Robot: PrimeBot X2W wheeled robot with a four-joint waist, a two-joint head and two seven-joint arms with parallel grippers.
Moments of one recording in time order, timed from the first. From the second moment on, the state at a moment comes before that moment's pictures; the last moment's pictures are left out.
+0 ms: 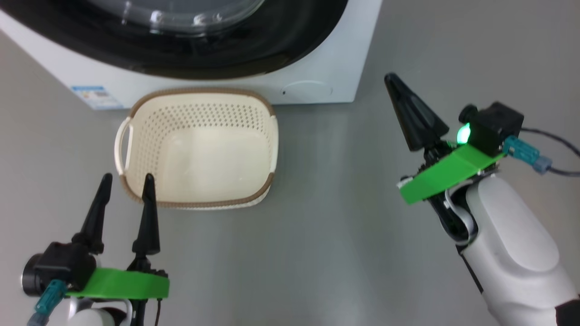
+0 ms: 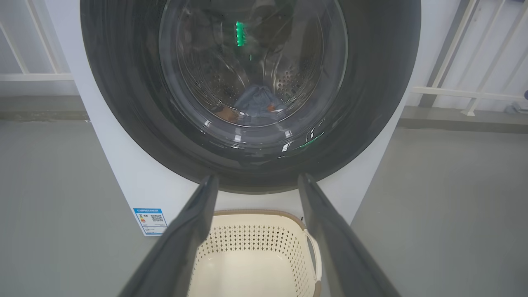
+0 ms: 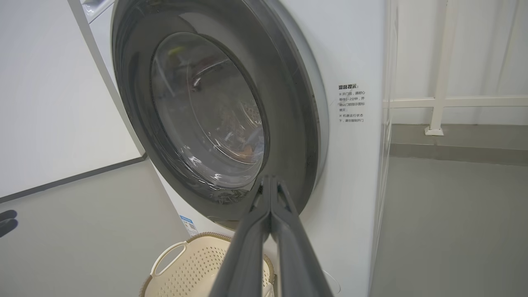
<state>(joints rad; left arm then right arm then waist) -0.16 0.03 0.01 0.03 -0.18 -0.12 -0.26 -0.64 -0.22 0.35 0.33 0.45 0.14 -0.26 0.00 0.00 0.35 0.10</state>
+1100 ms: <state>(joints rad) 0.09 0.03 0.11 0.02 -0.15 -0.07 -0.26 -0.17 -0.19 0.12 0.16 0.31 0.14 -0.26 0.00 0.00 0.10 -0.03</state>
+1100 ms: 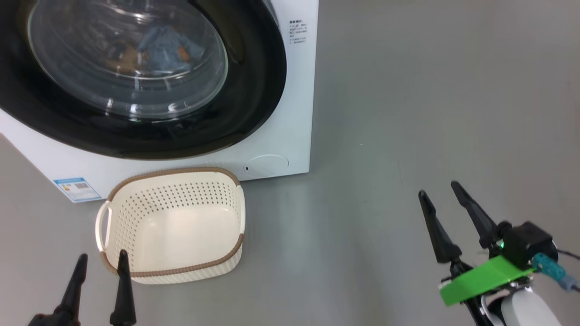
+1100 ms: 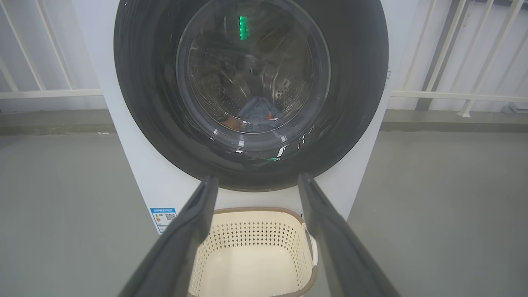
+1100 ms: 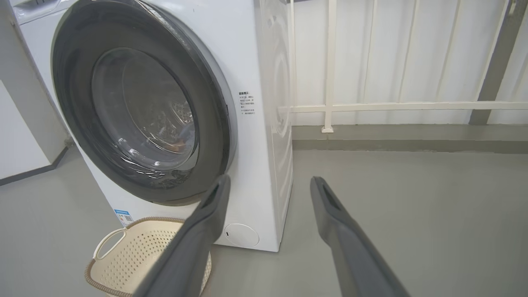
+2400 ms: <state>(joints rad) 0.09 0.03 0.18 0.05 -0.11 -0.11 -0.26 -0.13 -0.15 0.02 0.19 0.25 0.14 -0.26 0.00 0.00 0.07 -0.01</state>
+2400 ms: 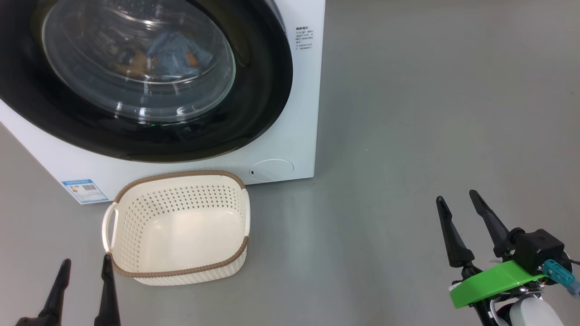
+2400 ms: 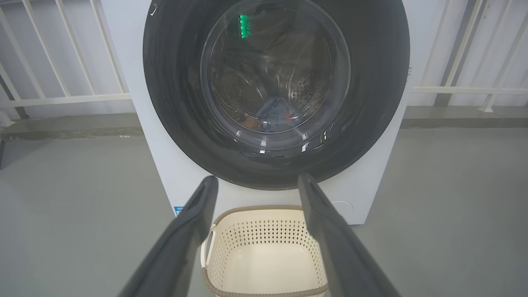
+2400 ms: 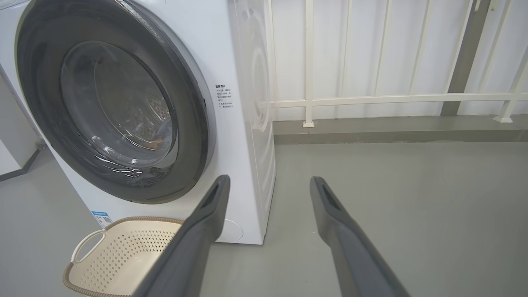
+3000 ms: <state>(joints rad) 0.09 0.03 0.19 0.05 -0.11 -0.12 -0.26 -0.13 -0.15 0.02 0.19 0.25 0.14 -0.26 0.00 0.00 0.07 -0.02</state>
